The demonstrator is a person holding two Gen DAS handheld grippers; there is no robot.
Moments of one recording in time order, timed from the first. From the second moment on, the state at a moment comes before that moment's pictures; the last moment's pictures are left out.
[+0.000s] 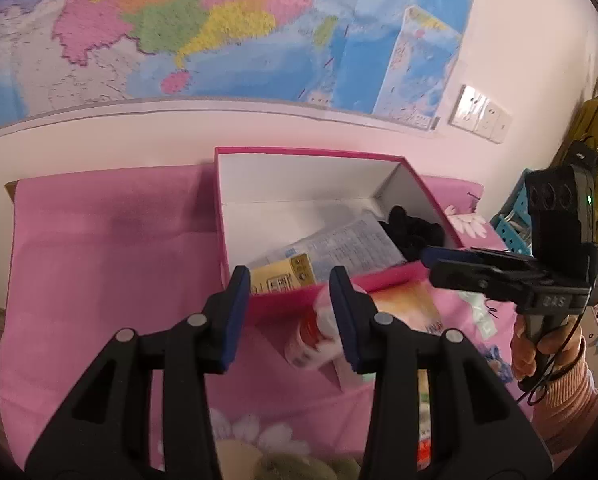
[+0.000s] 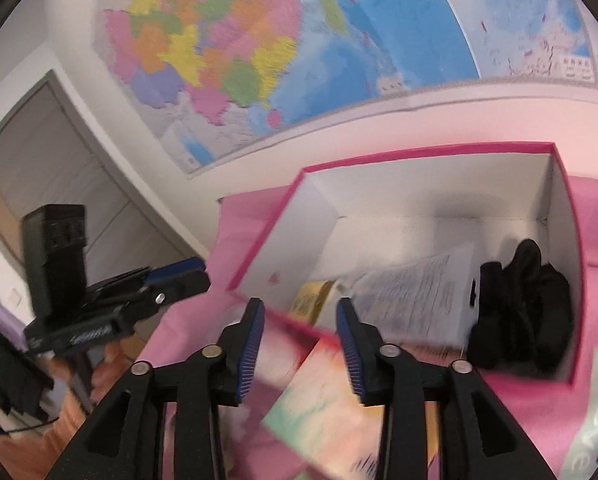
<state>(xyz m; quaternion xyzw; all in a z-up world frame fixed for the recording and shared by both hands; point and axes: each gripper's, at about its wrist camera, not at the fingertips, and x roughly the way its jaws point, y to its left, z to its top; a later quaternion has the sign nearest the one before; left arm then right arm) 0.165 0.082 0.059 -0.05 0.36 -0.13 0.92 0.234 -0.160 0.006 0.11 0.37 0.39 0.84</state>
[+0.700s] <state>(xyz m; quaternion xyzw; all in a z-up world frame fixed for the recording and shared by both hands) 0.080 0.097 -0.004 -0.06 0.41 -0.14 0.90 0.081 -0.127 -0.045 0.03 0.43 0.49 0.76</state>
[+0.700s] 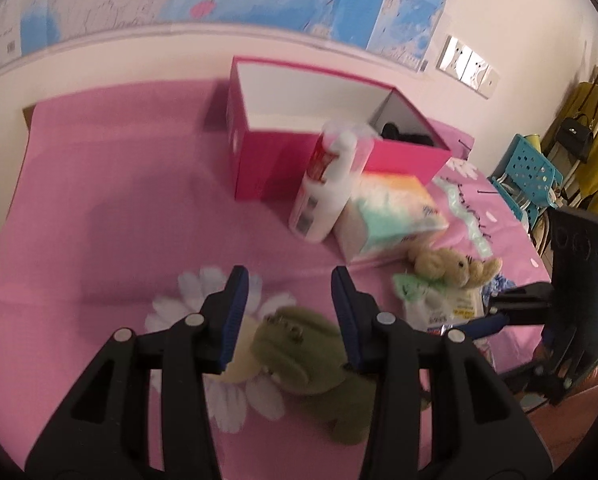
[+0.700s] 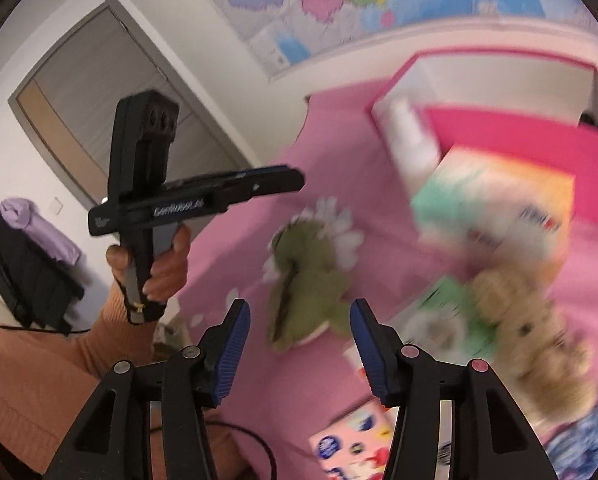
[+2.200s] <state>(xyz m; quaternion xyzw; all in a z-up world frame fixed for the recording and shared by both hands) 0.055 0.091 -0.021 -0.09 0.43 -0.19 0.88 0.117 -0.102 -0.060 0.04 0.42 0.41 0.81</state>
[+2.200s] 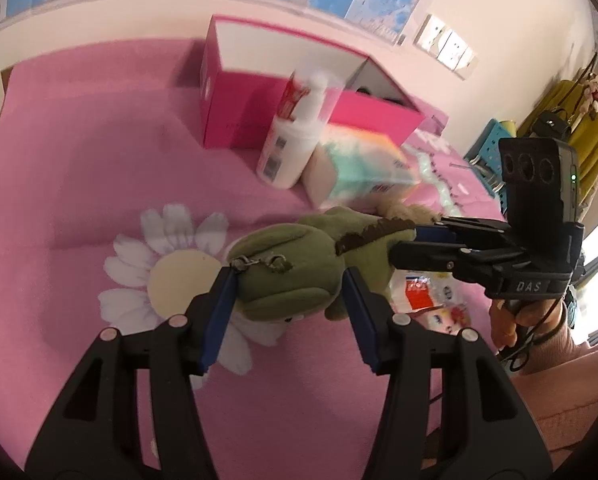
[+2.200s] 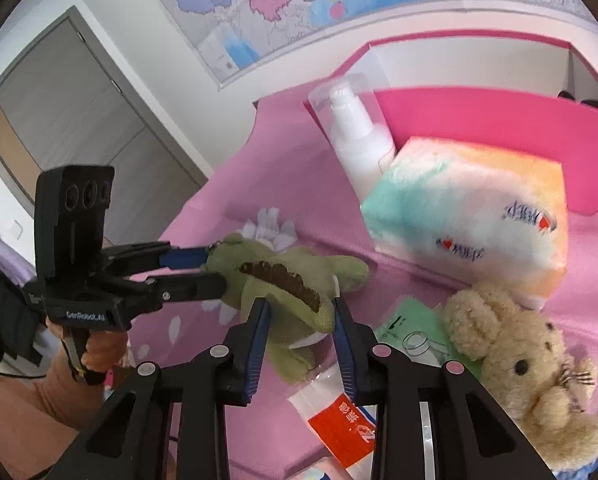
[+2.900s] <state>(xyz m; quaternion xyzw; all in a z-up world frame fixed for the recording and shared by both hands) 0.072 0.075 0.109 -0.04 0.27 -0.20 0.94 0.119 -0.130 0.065 0.03 0.26 0.44 0.86</state>
